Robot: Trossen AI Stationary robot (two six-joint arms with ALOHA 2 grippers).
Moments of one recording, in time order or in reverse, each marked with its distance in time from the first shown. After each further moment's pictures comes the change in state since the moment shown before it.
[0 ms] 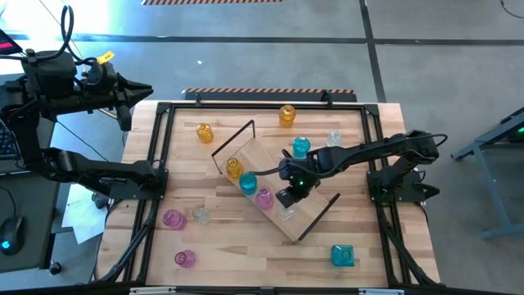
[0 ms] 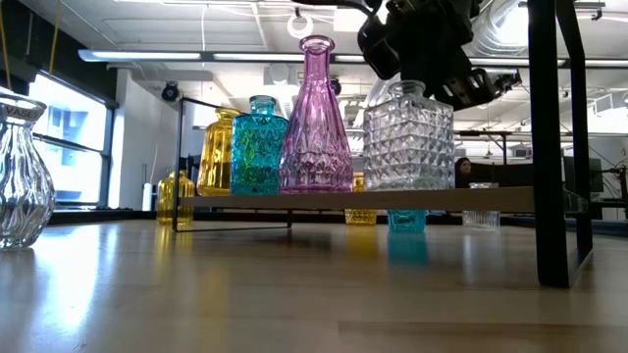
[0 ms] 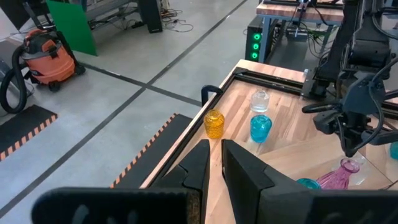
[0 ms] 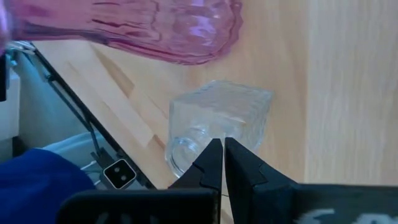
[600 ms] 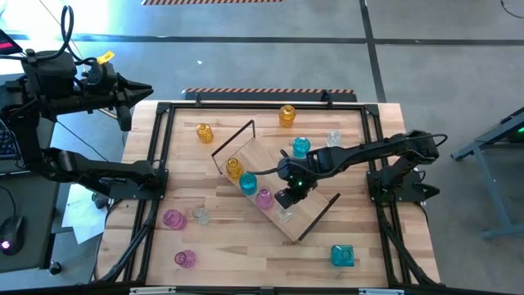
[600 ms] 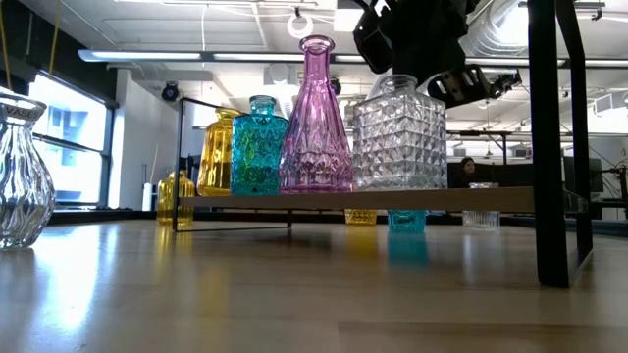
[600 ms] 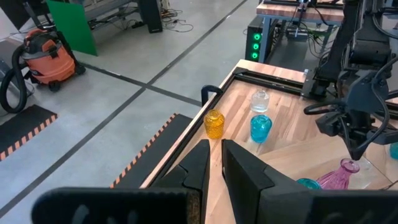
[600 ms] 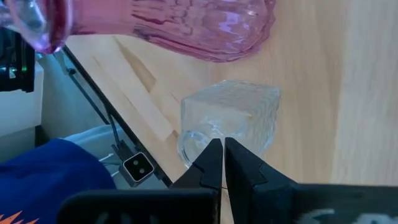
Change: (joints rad) left arm 0.000 0.000 0.000 0.000 0.000 -0.001; right arm 0.002 0.000 0.000 0.060 -0.049 0.005
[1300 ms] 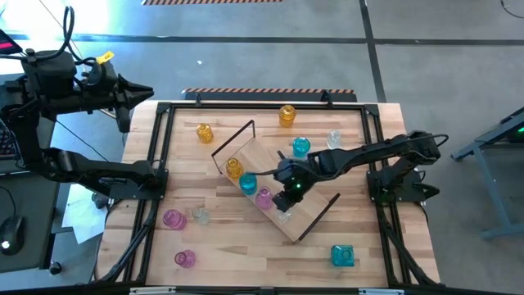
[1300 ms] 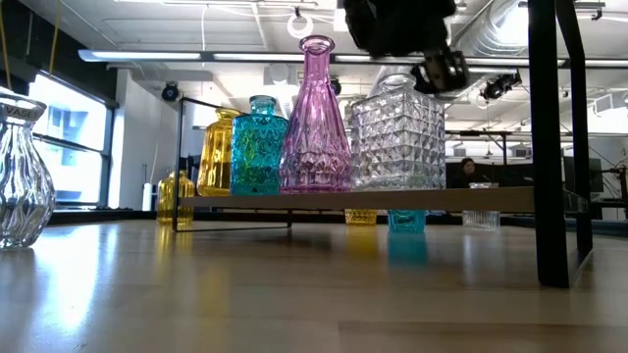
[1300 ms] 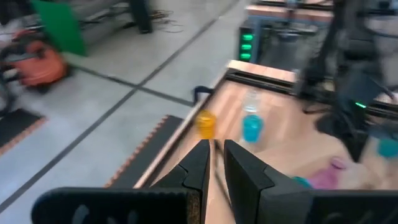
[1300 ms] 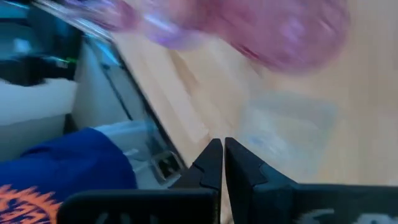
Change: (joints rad) left arm 0.000 0.000 0.000 -0.001 0.065 0.010; right arm 0.018 -0.017 0.002 0.165 -0.008 -0.016
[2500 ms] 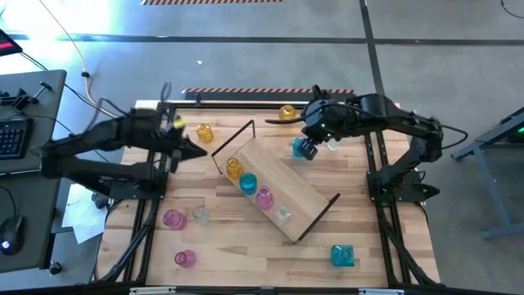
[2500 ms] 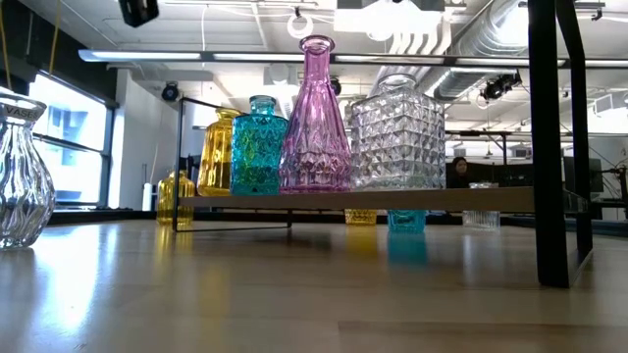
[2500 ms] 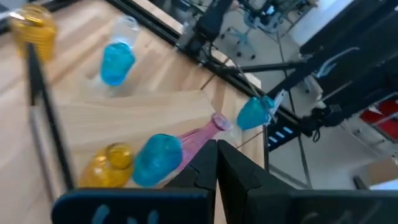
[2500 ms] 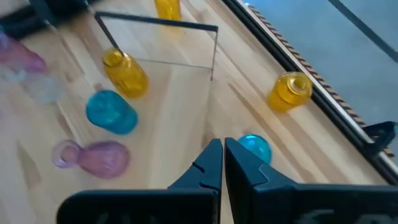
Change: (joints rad) left arm -0.399 -0.313 -1.115 0.798 0.154 -0.607; right arm -0.150 -0.028 0.772 -0.939 0.694 -0.569
